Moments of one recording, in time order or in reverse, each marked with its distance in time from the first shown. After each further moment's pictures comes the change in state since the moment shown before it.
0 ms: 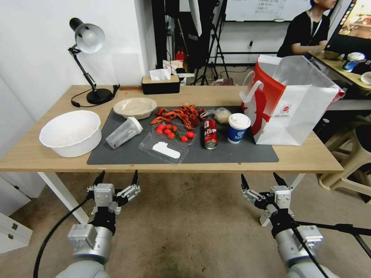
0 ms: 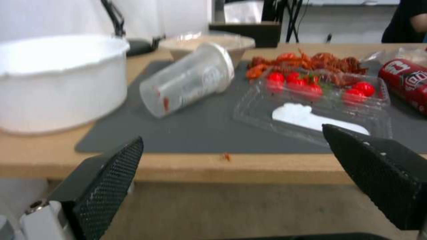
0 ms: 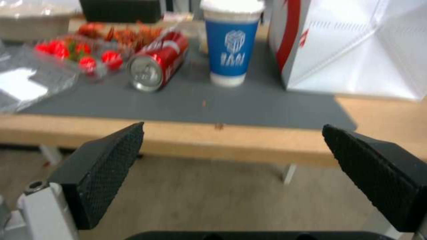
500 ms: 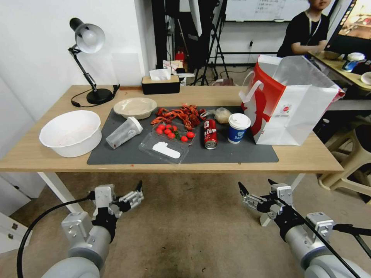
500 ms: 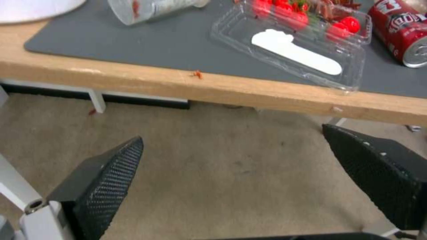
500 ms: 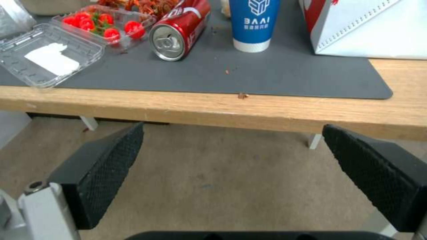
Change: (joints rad) left arm -0.003 0.090 0.017 -0.096 -0.300 0.322 -0.171; right arm 0.020 -0.040 0.069 0.074 0.115 -0.252 -0.084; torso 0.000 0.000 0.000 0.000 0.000
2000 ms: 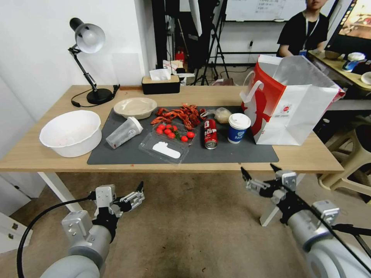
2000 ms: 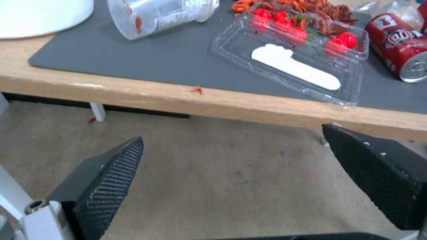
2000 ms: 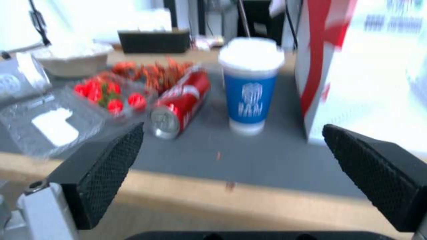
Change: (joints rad) left arm -0.013 -0.006 -0.004 0.003 0.006 -0.024 0.008; right arm 0.110 -0.064 0.030 -0.055 0.075 0.096 -0.014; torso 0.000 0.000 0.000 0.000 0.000
